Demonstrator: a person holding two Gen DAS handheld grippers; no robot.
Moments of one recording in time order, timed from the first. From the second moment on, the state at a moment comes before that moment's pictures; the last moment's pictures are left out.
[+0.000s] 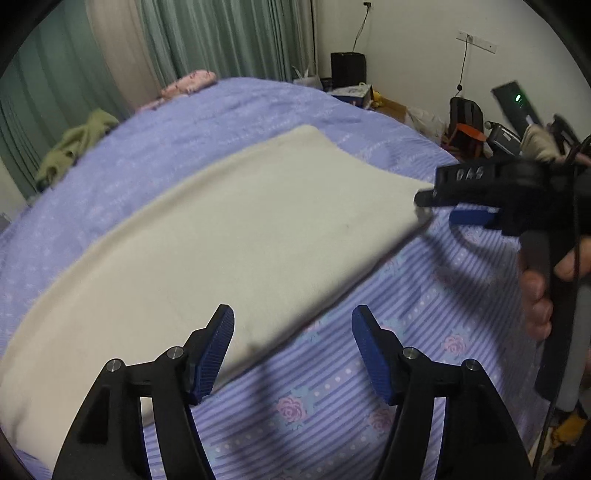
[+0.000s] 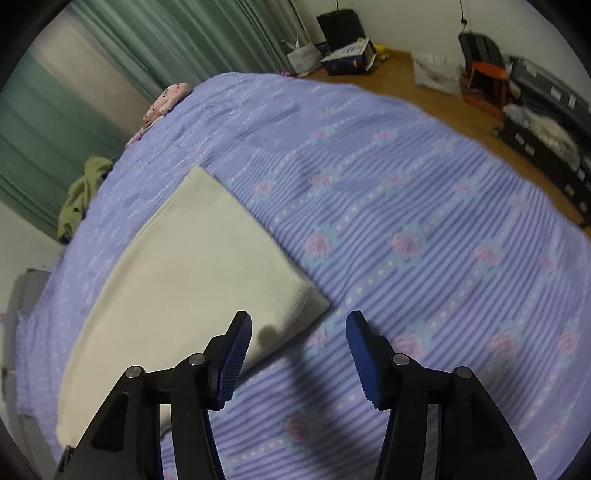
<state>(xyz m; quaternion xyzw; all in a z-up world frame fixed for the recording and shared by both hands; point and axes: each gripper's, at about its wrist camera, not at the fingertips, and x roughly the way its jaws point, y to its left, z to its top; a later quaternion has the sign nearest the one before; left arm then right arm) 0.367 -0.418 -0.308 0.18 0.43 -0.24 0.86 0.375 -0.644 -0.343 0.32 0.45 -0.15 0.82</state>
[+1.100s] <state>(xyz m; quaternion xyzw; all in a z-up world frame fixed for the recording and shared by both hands) 0.402 -0.413 -0.318 0.10 0.48 -0.19 0.85 0.411 -0.670 -0.380 0.52 0.40 0.00 0.76</state>
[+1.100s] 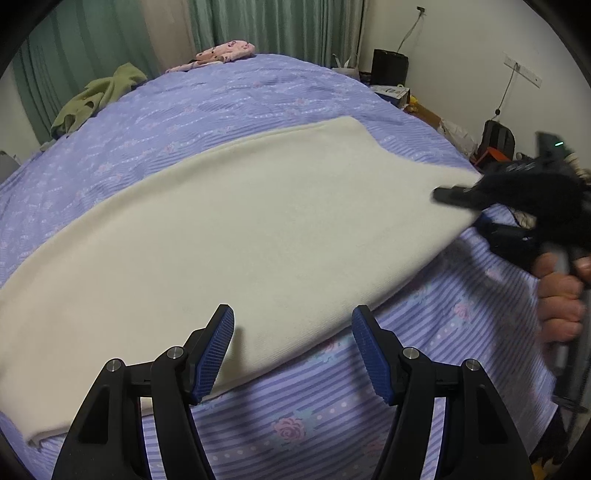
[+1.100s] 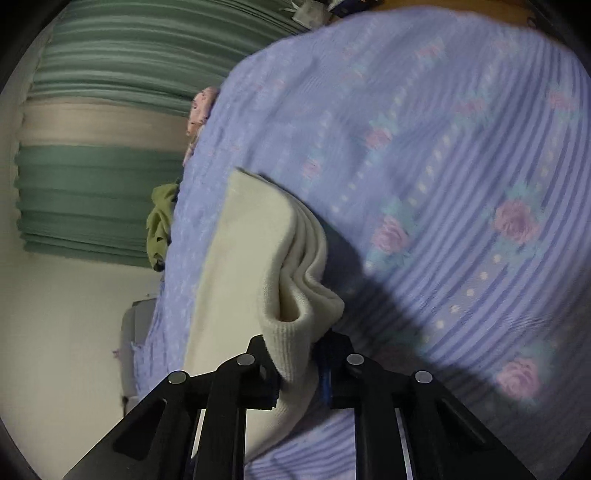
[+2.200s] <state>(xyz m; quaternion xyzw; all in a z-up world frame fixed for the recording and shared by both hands) 0.399 -0.433 -0.314 0.13 0.46 -0.19 0.86 0.370 -0.652 -0.396 0.47 0.43 -0.07 0.77</state>
